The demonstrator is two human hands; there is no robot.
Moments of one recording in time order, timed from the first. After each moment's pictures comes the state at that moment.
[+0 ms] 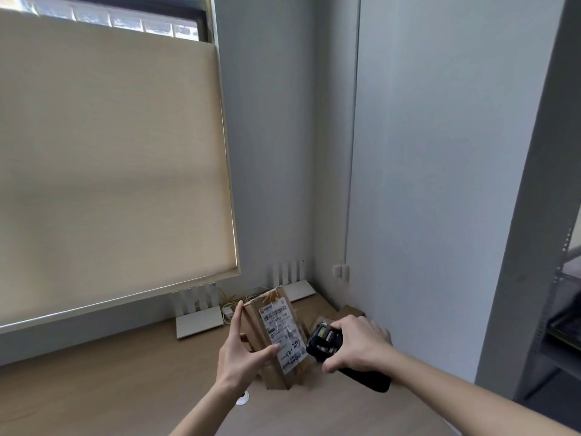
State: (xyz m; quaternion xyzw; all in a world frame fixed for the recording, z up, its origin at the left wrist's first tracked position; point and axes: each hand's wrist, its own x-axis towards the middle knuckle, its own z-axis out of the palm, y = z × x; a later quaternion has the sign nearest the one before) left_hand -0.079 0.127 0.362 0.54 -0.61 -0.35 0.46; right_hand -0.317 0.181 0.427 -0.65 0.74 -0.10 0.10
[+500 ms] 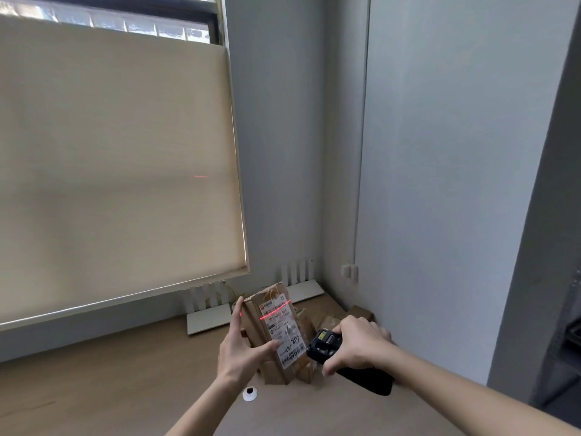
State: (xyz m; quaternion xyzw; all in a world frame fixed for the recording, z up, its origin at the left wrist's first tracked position) left_hand -0.070 0.134 0.372 0.55 -0.60 -0.33 0.47; right_hand -0.306 0.176 0.427 -0.64 0.76 -0.07 0.11
